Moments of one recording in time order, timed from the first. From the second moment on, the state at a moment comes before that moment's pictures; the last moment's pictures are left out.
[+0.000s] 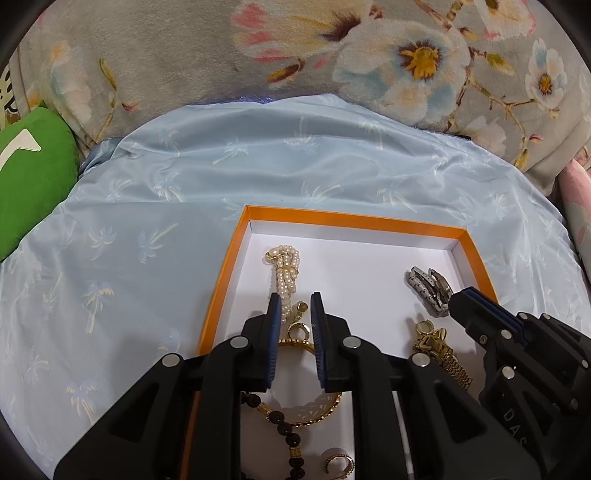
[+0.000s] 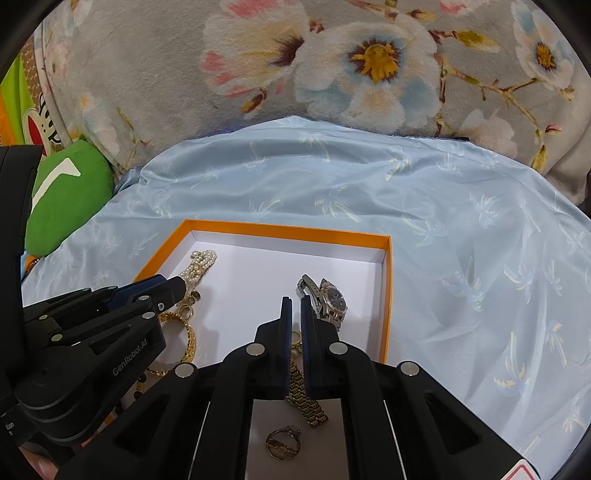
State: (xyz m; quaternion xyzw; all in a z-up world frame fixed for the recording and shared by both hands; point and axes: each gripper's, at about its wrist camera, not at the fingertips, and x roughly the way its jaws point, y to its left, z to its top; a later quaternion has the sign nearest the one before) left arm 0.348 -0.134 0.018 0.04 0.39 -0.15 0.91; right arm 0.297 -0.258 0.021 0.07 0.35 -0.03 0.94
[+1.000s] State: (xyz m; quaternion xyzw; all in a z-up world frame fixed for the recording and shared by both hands) left arm 0.277 -0.125 0.015 0.06 0.38 -0.15 0.91; right arm 0.230 -0.248 0.014 0.08 0.35 -0.03 0.93
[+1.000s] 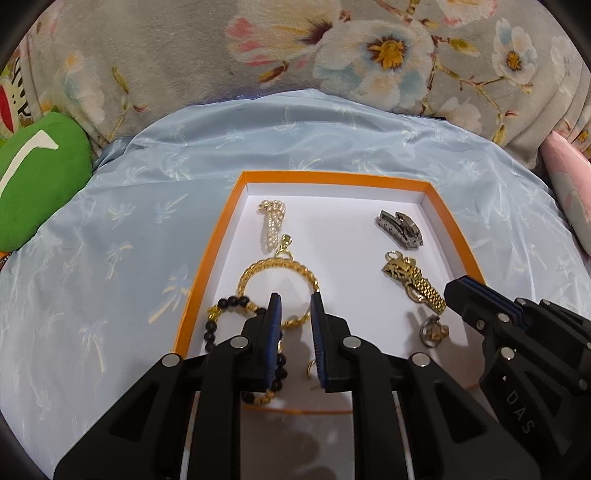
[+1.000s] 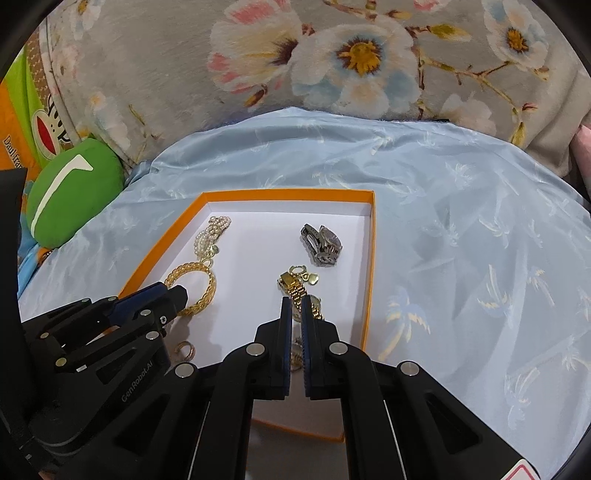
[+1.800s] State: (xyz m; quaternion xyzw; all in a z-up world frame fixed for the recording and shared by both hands) left arm 0.236 -0.104 0.007 0.07 0.39 -0.14 0.91; right arm 0.187 -0.250 0.002 0.08 0.36 -0.05 0.93
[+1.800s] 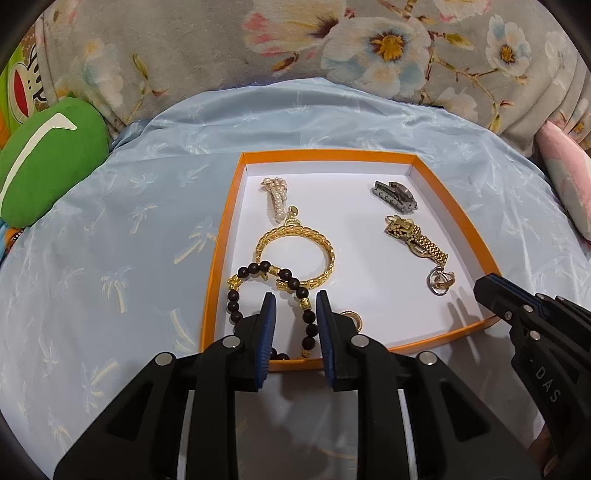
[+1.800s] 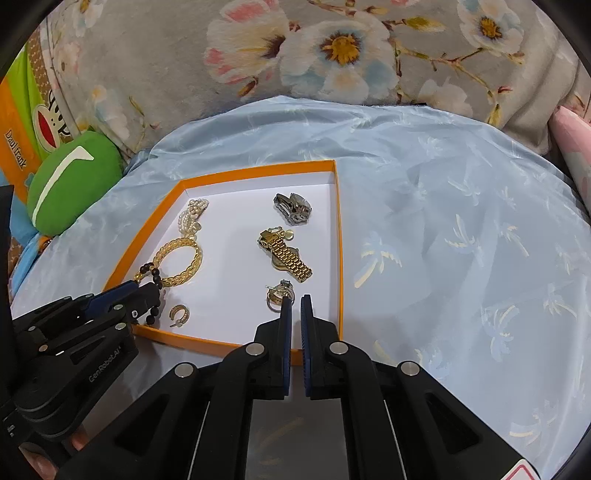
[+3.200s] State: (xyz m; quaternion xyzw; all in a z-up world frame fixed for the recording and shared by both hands) left arm 0.156 -0.089 0.019 0.08 0.34 -0.10 0.93; right arm 0.110 -0.216 0.012 0.06 0.32 -0.06 0.94
